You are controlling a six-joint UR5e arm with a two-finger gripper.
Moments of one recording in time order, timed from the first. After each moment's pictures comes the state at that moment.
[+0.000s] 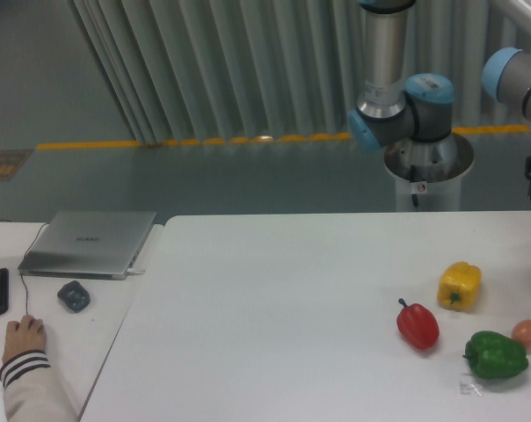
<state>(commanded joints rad) 2.64 -1.76 -1.59 -1.34 1.60 1.90</state>
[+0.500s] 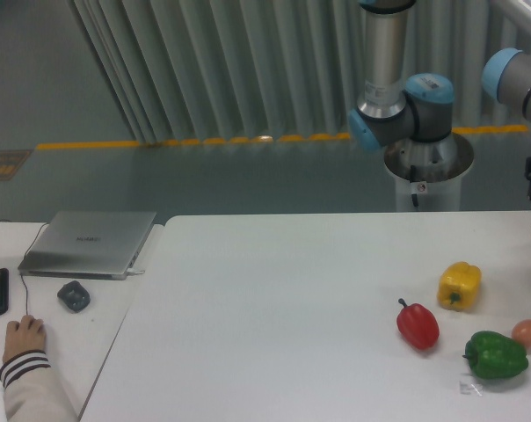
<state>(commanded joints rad) 2.65 -1.76 -1.61 -1.34 1.59 1.89</state>
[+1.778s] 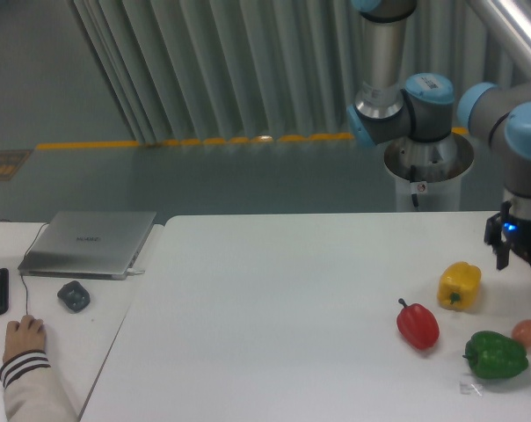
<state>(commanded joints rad) 2.47 -1.94 -1.50 -1.11 1.60 1.26</state>
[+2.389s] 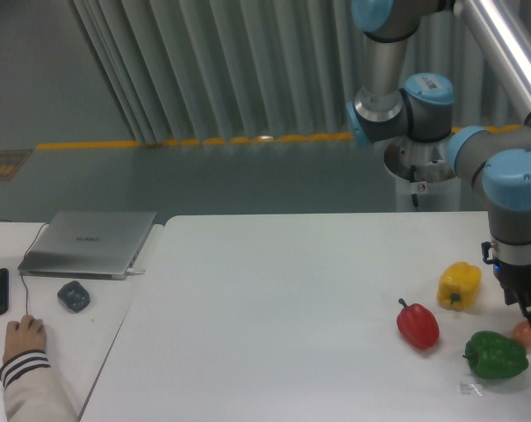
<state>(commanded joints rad) 2.44 -2.02 -1.49 -1.09 1.73 1.69</state>
